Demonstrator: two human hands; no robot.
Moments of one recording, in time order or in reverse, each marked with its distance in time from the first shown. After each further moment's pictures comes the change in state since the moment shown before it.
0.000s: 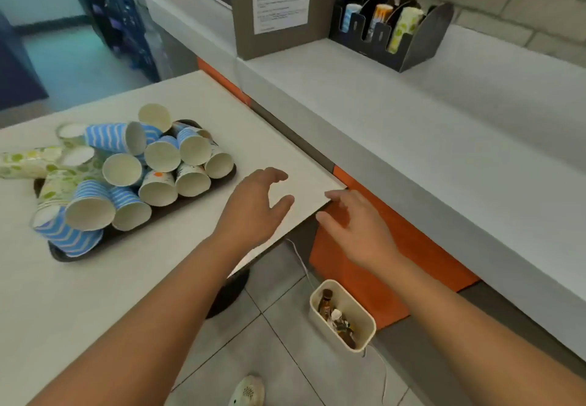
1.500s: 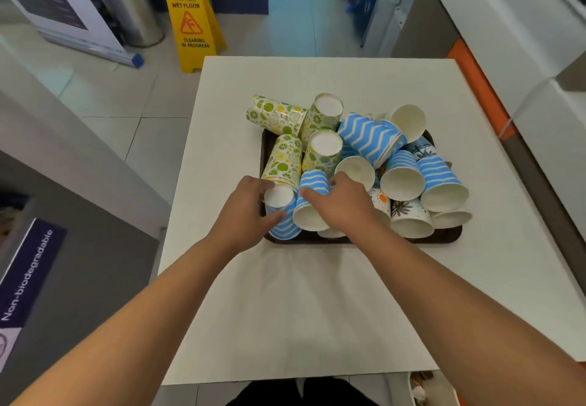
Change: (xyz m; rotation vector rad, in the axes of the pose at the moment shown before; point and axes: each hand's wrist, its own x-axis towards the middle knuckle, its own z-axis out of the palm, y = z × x) left_hand -0.065 -0.320 -0.178 -0.013 0.304 -0.652; right_hand 0.164 -0.297 0.290 -0.117 -0.603 -0.068
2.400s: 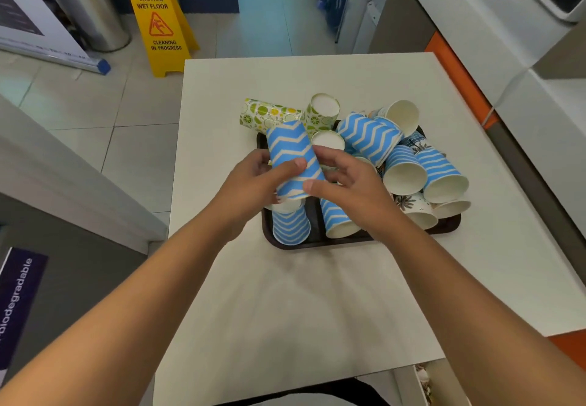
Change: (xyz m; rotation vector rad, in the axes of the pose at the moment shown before) left_hand 0.024 0.044 -0.054 -0.808 -0.251 -0.255; right_hand -0.021 -0.022 -0.020 0.719 -0.101 -0.274
